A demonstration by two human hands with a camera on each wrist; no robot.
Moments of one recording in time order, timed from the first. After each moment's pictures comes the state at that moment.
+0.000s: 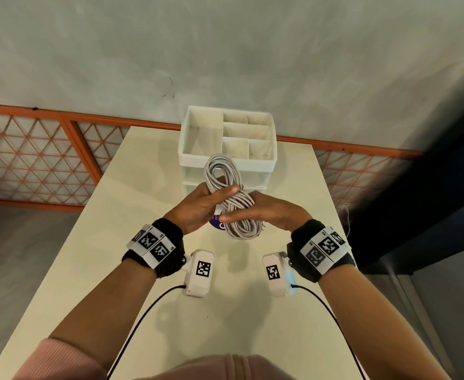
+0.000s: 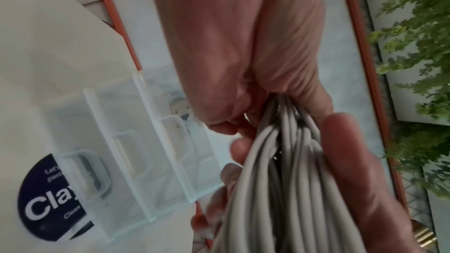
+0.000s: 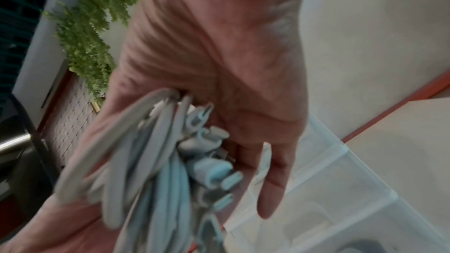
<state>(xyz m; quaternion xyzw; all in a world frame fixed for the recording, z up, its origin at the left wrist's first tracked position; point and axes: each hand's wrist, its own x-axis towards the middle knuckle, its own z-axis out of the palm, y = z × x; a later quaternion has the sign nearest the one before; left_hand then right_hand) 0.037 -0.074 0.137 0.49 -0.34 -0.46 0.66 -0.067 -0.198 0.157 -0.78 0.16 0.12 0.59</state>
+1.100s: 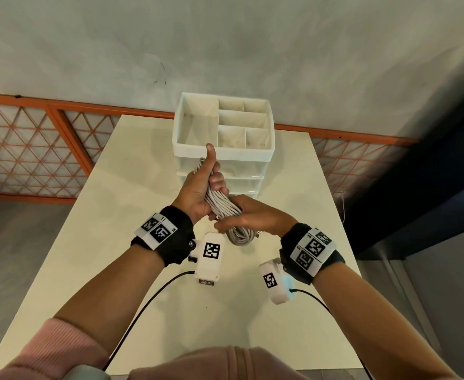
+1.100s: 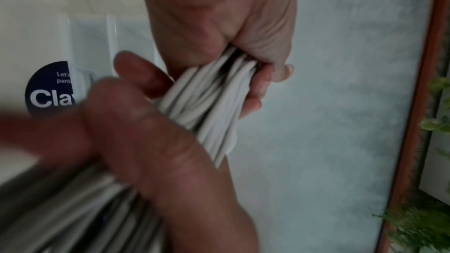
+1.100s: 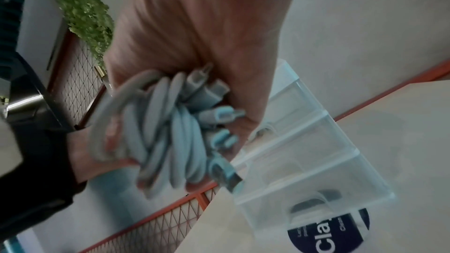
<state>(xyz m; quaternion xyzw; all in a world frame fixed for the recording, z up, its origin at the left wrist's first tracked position) 0.040 -0.101 0.139 0.41 -0.03 -0.48 0.77 -0.069 -0.183 0.134 -0.82 0.14 0.12 0.55</state>
